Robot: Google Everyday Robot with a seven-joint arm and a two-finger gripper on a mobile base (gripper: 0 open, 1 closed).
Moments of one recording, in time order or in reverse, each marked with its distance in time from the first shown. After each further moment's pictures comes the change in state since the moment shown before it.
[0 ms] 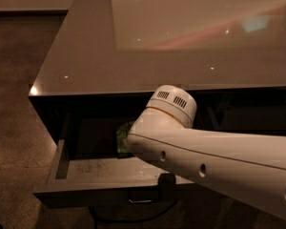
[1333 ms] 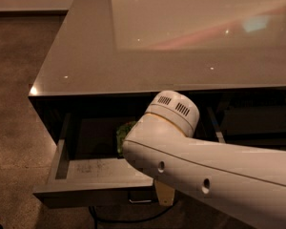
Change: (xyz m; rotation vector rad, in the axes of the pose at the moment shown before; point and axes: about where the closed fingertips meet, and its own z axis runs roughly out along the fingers) arm -0.013 0.030 -0.018 -0.046 -0.051 -0.059
